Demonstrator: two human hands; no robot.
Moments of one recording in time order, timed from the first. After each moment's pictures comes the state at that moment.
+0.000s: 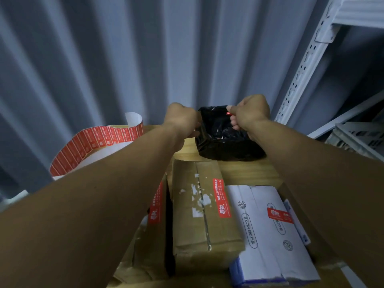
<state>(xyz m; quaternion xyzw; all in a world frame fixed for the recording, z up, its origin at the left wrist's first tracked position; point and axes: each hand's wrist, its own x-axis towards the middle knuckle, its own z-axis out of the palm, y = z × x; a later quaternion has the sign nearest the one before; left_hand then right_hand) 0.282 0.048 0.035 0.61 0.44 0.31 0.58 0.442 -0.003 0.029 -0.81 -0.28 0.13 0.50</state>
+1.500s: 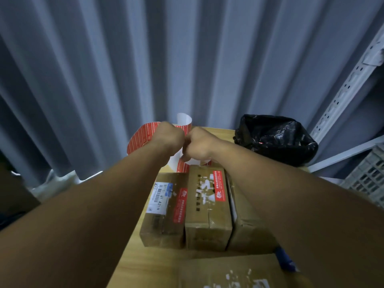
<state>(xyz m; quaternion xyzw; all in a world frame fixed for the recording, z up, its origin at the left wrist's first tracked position) 0.119 0.072 0.015 0.61 0.57 0.28 0.47 0.227 0.045 0.008 -0.73 -0.61 0.25 0.15</state>
